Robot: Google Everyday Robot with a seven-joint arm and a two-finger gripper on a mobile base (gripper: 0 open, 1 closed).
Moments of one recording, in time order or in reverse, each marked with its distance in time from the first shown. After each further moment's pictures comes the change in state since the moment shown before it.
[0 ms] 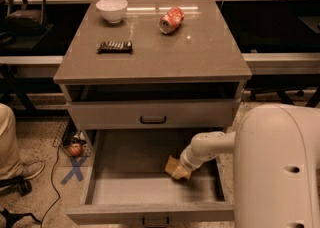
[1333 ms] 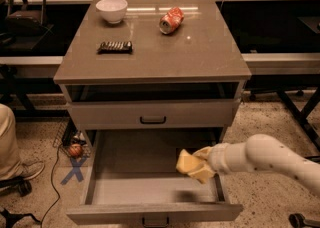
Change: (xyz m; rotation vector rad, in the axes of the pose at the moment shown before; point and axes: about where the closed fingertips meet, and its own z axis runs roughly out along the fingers) arm -0.005 0.045 -0.180 0.016 -0.380 -0.104
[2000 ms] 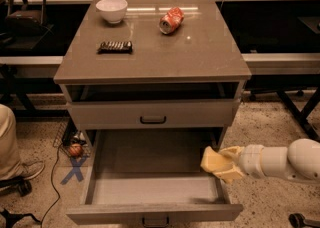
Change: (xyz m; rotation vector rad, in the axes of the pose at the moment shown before) arm 0.027 -0.017 -0.092 0.083 -0.073 -0.021
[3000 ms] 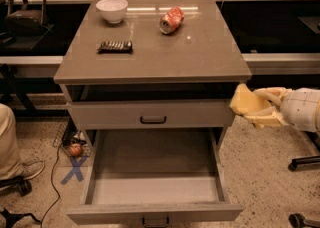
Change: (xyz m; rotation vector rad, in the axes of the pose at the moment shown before) arm -0.141 -0.100 -0.164 0.294 -0.157 -0.176
